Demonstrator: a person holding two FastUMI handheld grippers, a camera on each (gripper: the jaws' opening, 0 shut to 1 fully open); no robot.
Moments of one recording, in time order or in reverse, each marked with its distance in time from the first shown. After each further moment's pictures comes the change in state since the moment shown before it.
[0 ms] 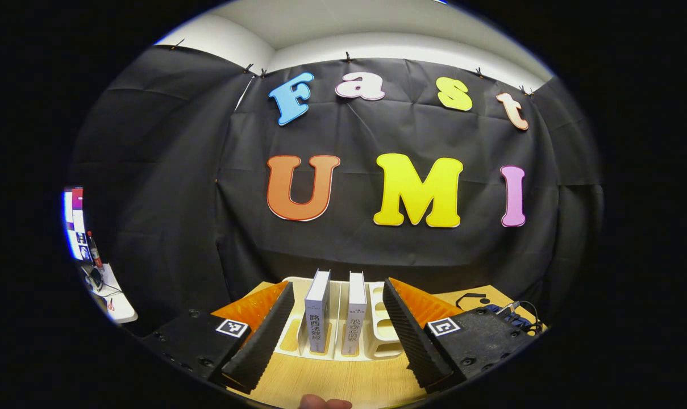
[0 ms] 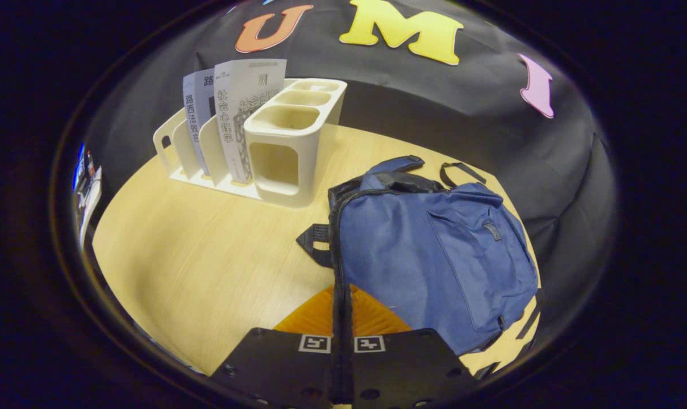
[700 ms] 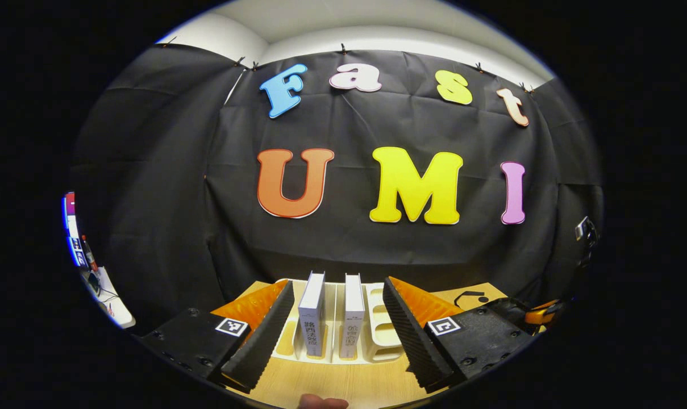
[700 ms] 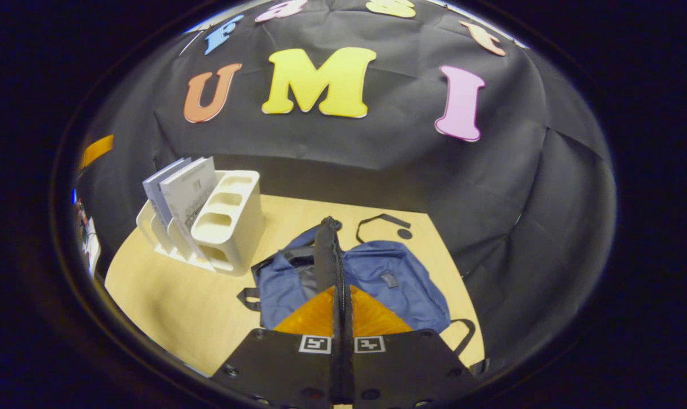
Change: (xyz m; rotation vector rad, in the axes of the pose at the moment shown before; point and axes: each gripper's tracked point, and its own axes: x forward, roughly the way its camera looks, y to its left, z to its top) left arm 0.036 -0.011 0.007 0.007 0.058 -0.050; right arm -0.121 -0.173 0.091 0.137 -0.245 -0.140
